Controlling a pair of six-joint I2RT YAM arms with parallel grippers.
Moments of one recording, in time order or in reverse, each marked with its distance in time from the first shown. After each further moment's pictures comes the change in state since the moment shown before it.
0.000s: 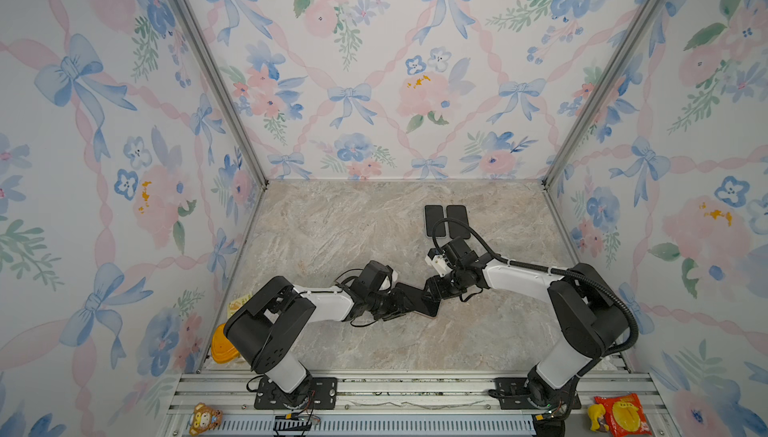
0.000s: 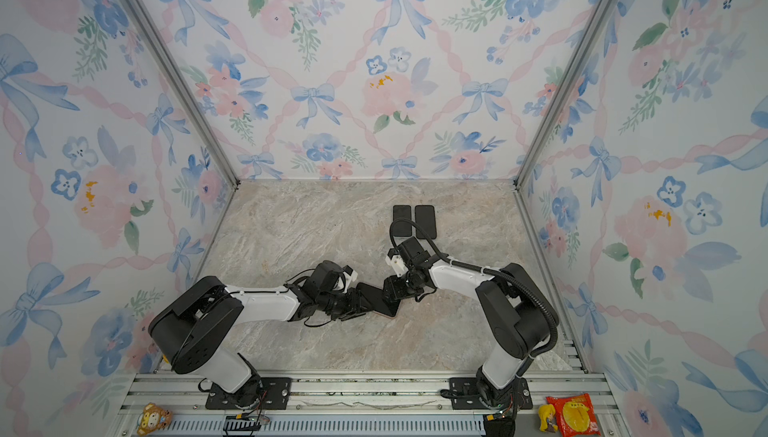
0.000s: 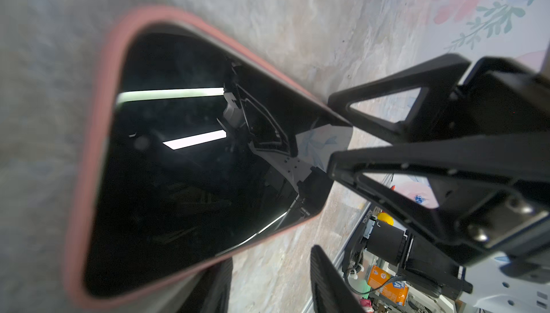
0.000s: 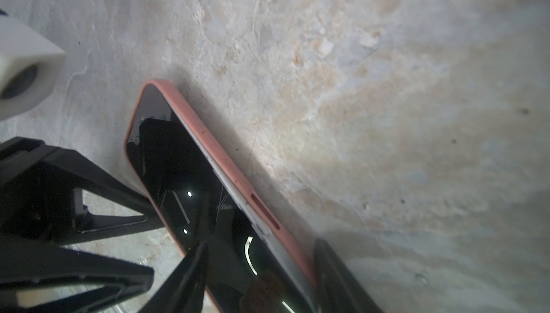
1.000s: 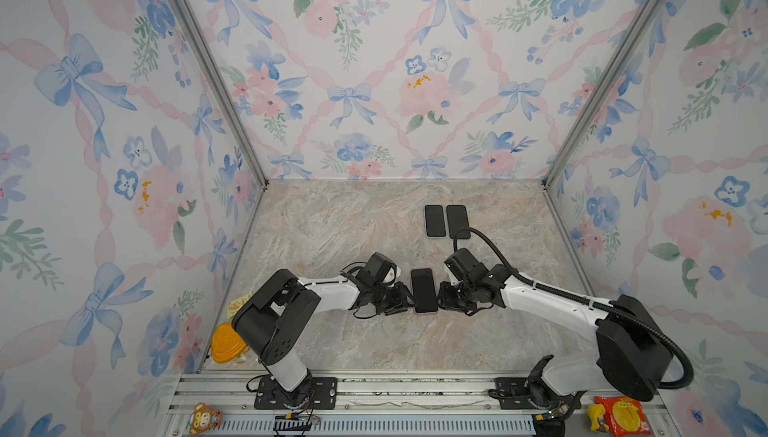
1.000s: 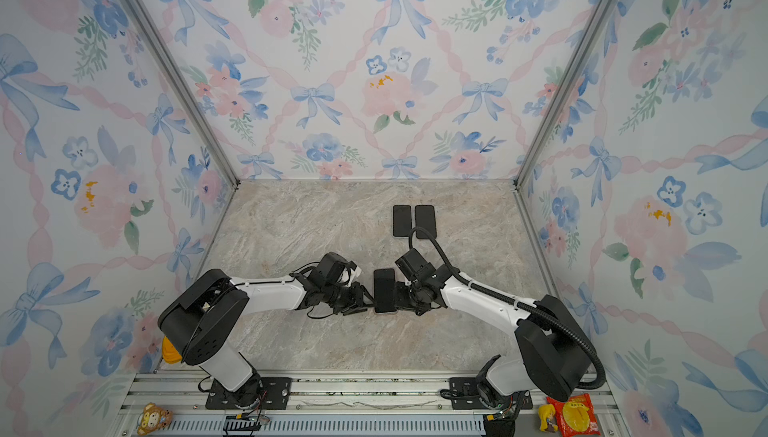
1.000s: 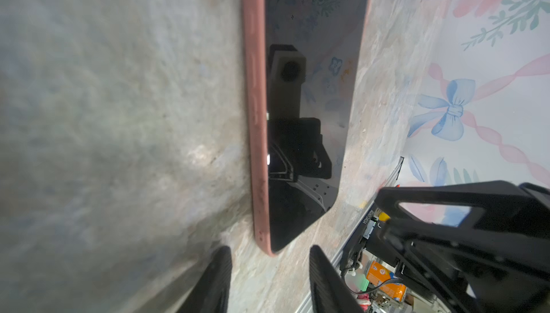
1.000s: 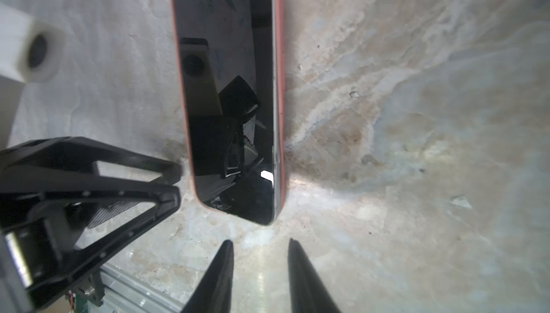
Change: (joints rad) left arm -0.015 0.019 0.076 -0.130 0.013 -0.010; right arm 0.127 -0.208 -0.069 -0.162 0.218 0.472
